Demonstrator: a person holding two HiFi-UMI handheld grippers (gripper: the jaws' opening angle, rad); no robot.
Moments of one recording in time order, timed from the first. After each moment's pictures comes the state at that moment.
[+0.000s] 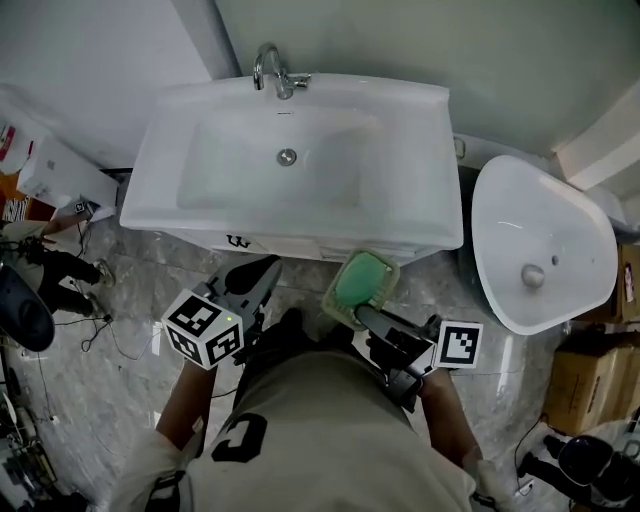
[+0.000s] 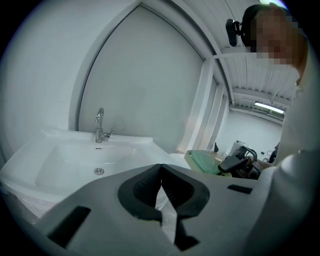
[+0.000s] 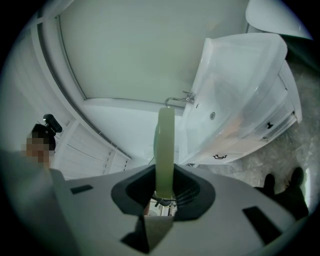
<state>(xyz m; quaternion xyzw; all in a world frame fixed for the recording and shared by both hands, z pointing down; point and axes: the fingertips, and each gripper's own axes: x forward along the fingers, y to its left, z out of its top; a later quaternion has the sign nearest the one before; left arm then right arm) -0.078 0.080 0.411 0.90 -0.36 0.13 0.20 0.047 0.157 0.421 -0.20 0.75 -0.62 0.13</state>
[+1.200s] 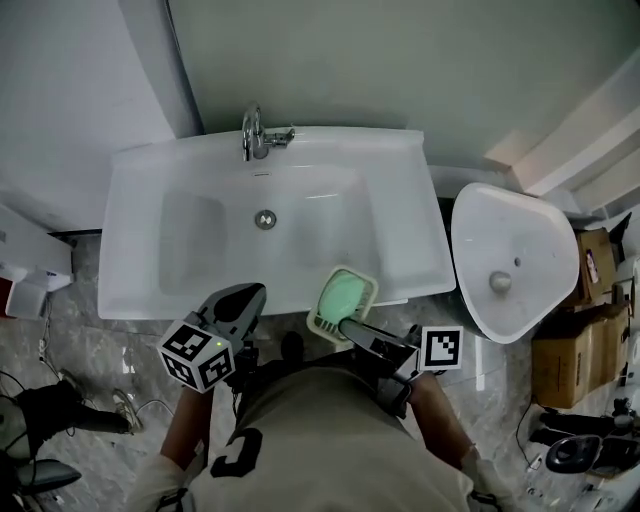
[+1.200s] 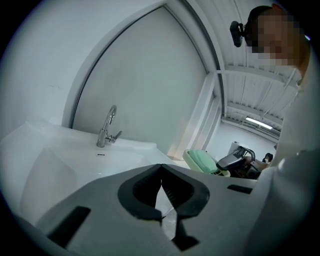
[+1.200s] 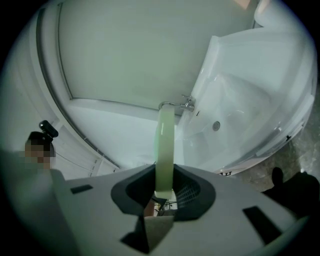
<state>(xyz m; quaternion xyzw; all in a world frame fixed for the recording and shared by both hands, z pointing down) -0.157 -0.054 0.435 0.92 -0.30 0.08 0.24 -0.038 0.029 0.424 -0.28 0.73 -0.61 0.12</state>
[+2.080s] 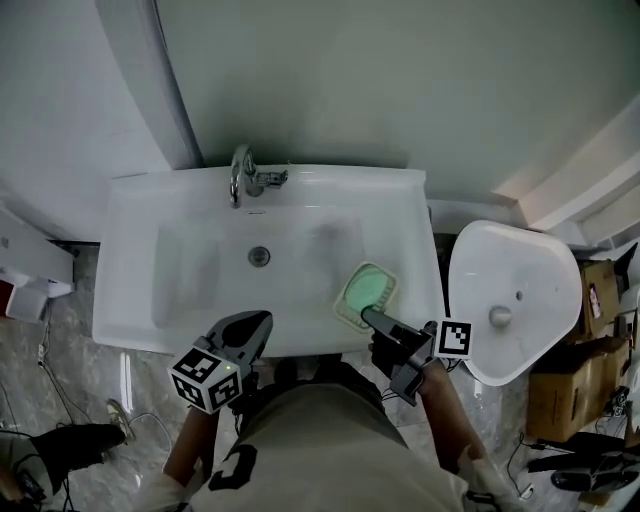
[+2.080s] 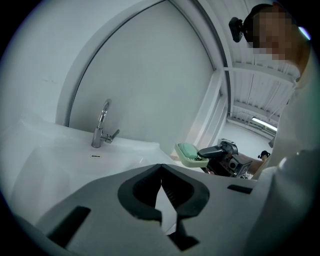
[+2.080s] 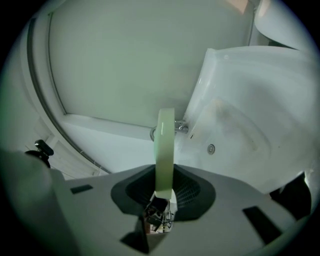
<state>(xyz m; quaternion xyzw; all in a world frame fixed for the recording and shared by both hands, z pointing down) -0.107 -0.096 0.443 0.91 -0.32 0.09 0.25 0.063 -0.076 0.443 -0.31 0.69 -0.63 0.14</state>
